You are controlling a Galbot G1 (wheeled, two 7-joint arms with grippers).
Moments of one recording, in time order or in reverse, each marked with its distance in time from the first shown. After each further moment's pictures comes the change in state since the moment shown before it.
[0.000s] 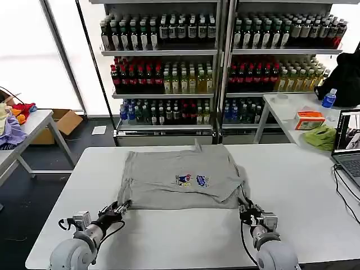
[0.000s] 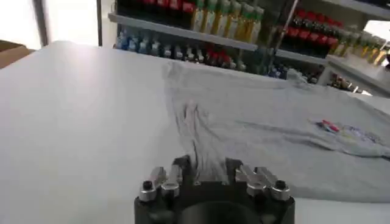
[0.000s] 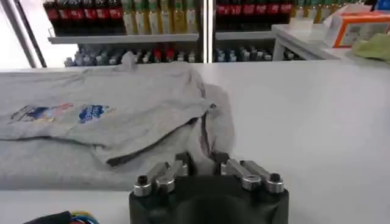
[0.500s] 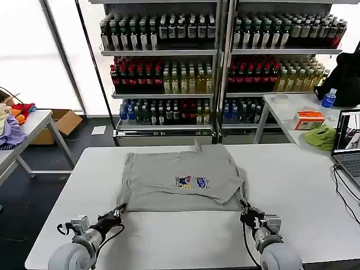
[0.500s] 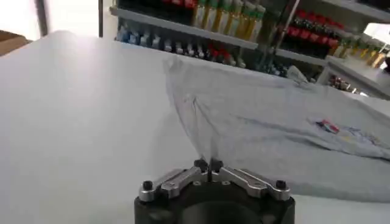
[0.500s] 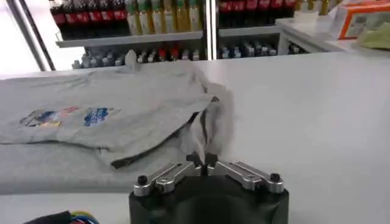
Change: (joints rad) left arm 0.058 -0.017 -0.028 -0.037 -0.012 0.002 -0.003; right arm -0.067 -0.040 0.019 0.066 0.046 -0.006 -0.020
